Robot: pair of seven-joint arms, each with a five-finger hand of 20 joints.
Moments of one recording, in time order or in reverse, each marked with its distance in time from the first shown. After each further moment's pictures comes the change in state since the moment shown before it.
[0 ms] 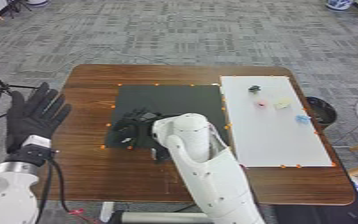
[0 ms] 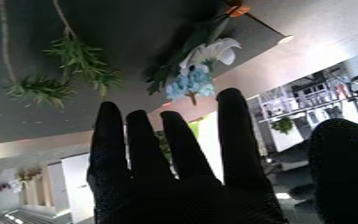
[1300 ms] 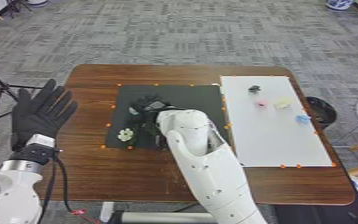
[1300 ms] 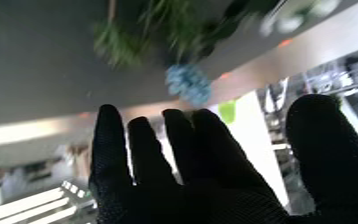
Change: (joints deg) left arm -0.7 0.2 1.0 0.0 -0.1 -2.3 -0.2; right arm 2.0 -0.5 1.2 3.4 0.0 8.8 9.8
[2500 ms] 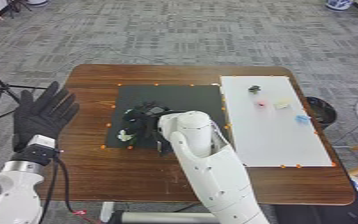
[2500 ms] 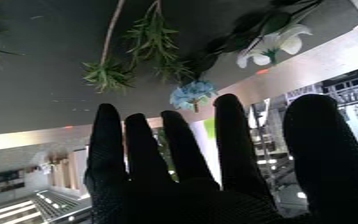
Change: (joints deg) left arm 0.1 -0.2 0.2 0.0 -1.1 -0.2 -0.6; right arm -0.5 1.2 0.1 -0.8 -0.1 -4.5 -5.8
